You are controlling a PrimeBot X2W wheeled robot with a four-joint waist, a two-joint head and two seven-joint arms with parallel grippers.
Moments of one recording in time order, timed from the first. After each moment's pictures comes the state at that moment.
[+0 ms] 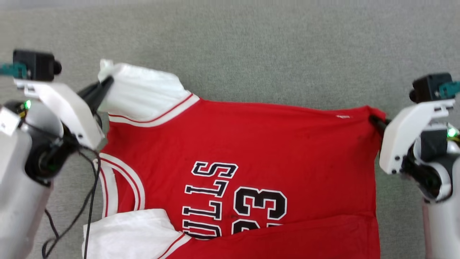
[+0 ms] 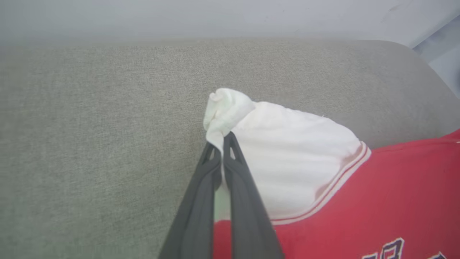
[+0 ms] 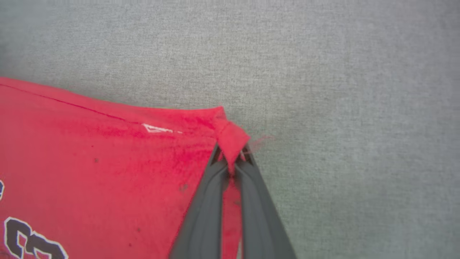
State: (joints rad) left arm -0.69 0.62 -0.40 0.31 -0.92 -0.10 0.33; right arm -0.46 -0.14 -0.07 0.07 0.27 0.13 0.84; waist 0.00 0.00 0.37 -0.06
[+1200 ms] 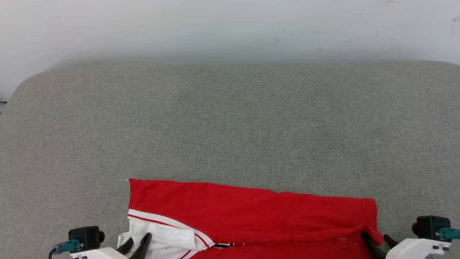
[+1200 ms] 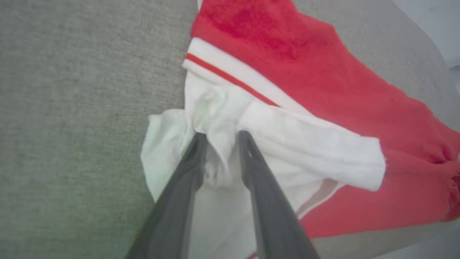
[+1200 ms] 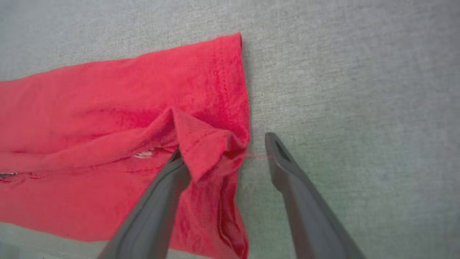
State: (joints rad) left arm 0.05 0.51 -0.42 0.14 -1.00 0.09 0.07; right arm 0.12 -0.06 -0.16 0.07 0.34 0.13 0.49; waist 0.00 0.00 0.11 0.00
